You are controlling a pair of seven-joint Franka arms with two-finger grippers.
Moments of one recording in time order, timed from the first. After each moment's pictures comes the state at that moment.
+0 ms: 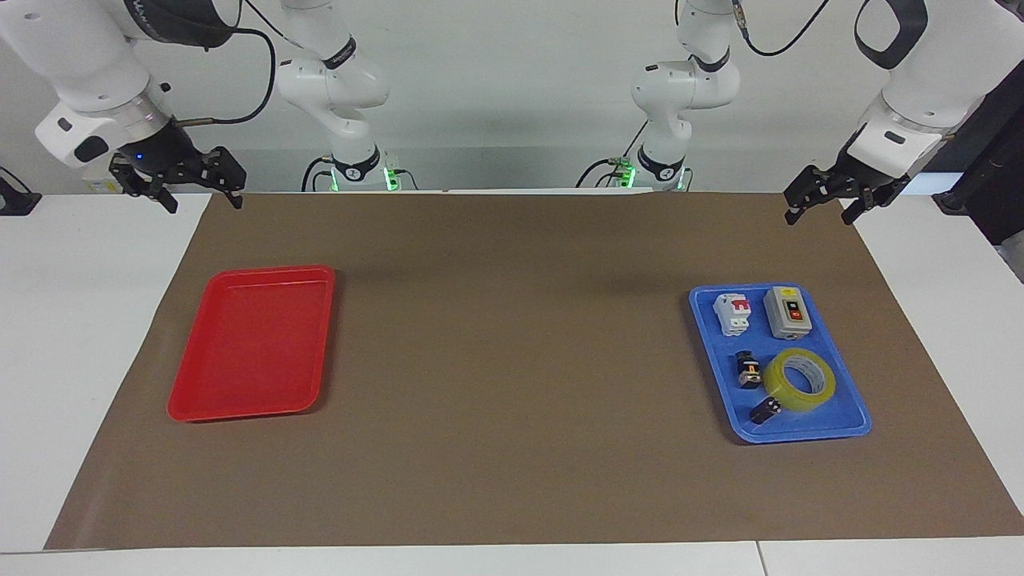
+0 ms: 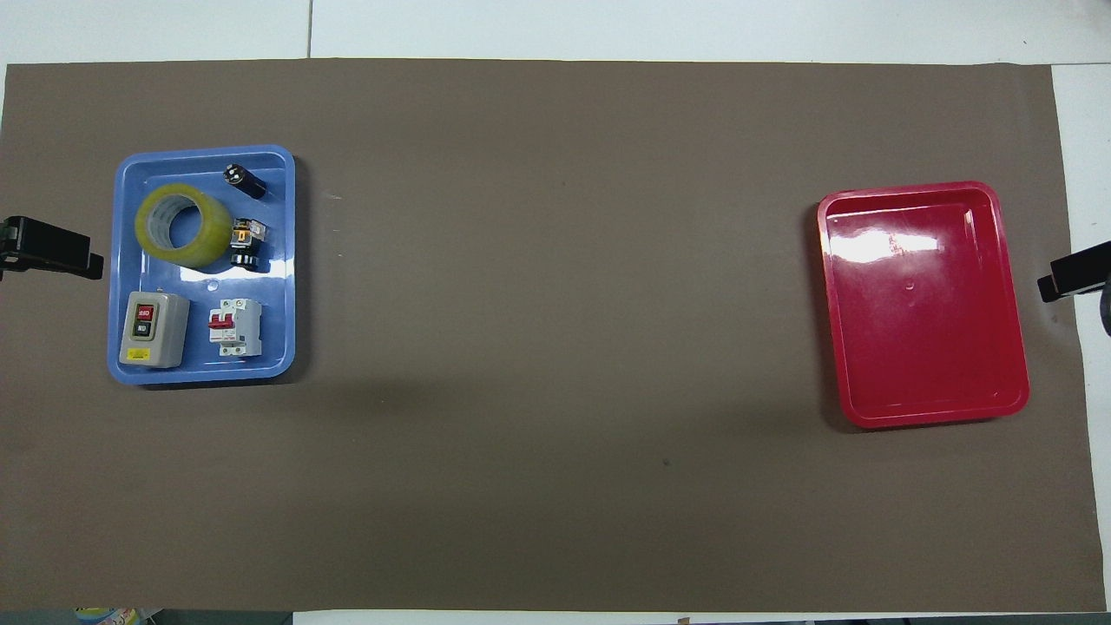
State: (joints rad) left arm -0.02 0.00 0.01 -1.58 -0.02 1.54 0.07; right arm -0.04 -0.01 -0.08 -1.55 -0.02 1.43 -0.18
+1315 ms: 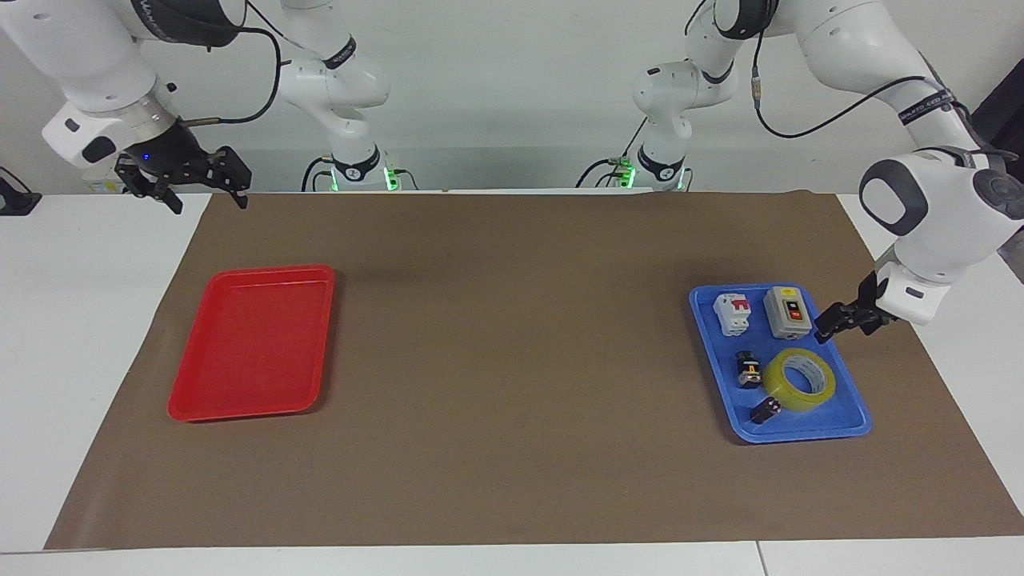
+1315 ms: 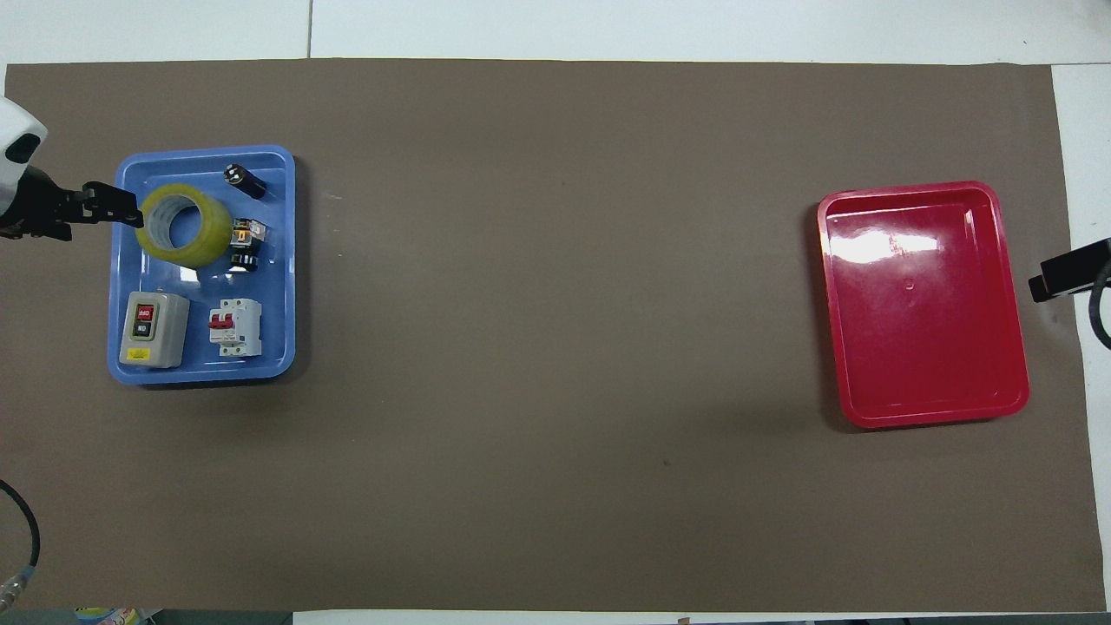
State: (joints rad) left arm 0.13 0.32 0.02 -1.71 -0.02 2.08 0.07; right arm -0.03 -0.01 -0.07 -1.55 -0.02 1.43 -0.18
